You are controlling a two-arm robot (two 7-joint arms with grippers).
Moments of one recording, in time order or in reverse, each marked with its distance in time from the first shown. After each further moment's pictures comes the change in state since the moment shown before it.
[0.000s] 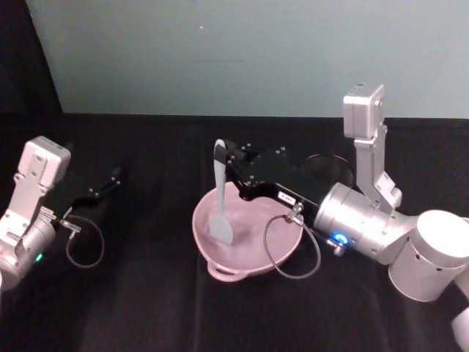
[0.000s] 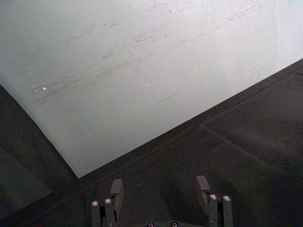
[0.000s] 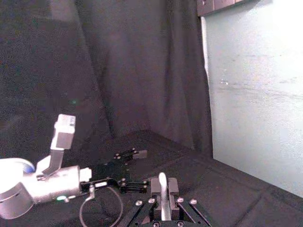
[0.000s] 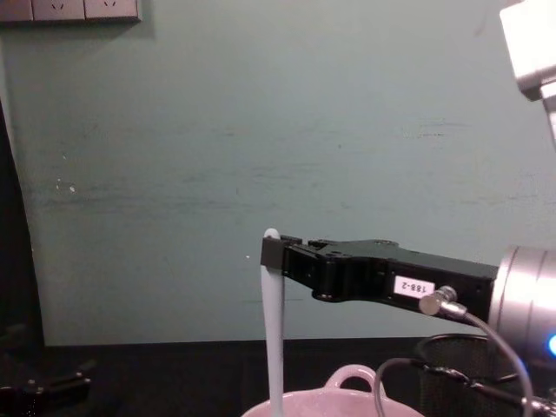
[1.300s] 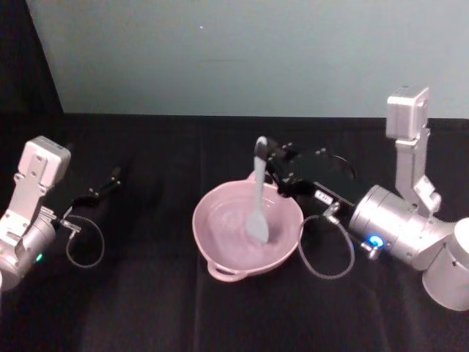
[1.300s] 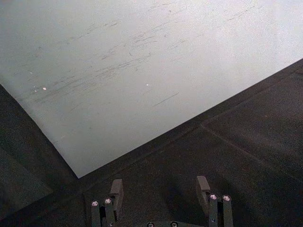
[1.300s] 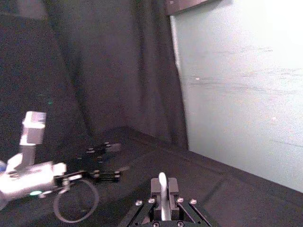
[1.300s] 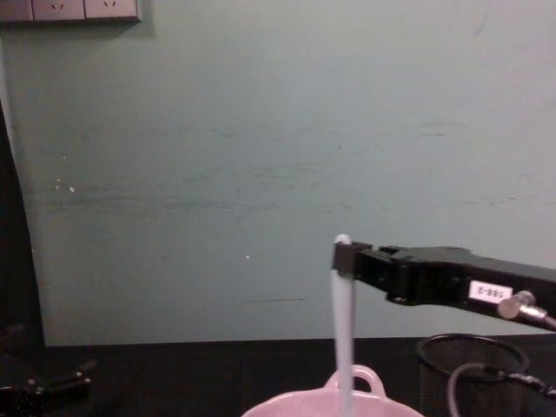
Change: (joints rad) left arm 0.000 0.000 0.000 0.000 0.000 0.000 0.000; right arm -0.068 0.056 0.080 -0.044 0.024 0.015 -0.036
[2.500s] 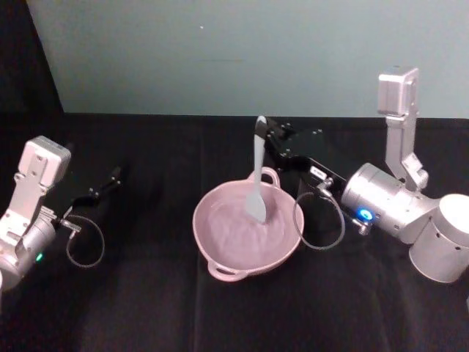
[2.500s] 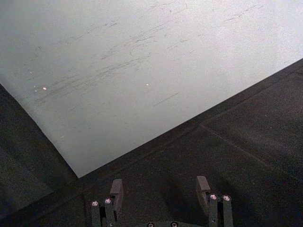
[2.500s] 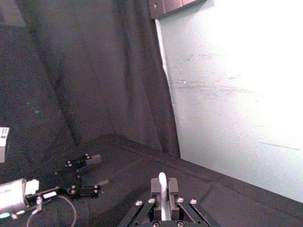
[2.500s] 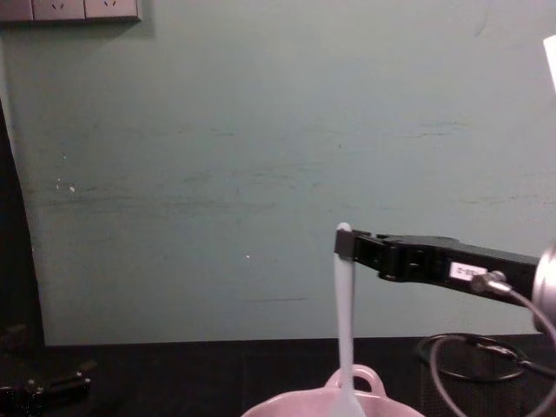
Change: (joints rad) left arm 0.000 0.000 0.000 0.000 0.000 0.000 0.000; right arm 0.109 -0.056 -0.010 0.151 0.019 -0.017 0.000
